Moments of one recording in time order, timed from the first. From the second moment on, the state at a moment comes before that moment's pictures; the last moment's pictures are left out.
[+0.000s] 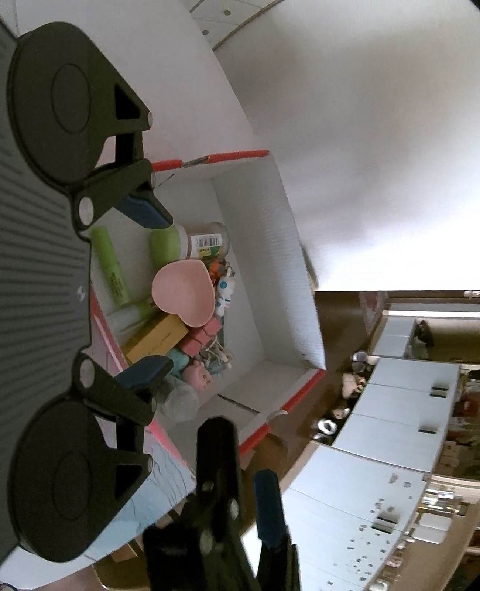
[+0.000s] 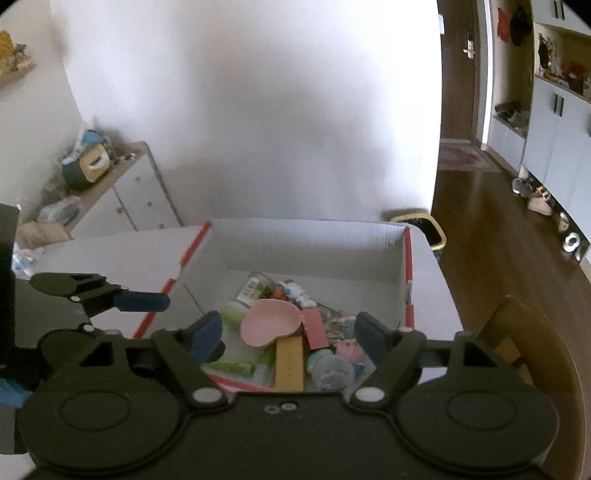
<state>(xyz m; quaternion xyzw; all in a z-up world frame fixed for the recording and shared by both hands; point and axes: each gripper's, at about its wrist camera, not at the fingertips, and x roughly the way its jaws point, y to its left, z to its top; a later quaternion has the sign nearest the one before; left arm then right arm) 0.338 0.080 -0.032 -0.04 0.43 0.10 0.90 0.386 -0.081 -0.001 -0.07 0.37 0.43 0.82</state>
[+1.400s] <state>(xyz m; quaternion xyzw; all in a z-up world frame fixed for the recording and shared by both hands) 0.225 0.018 0.027 -0.05 0.31 0.11 0.94 0.274 -0.191 0.029 -0.02 0.23 0.47 0.85</state>
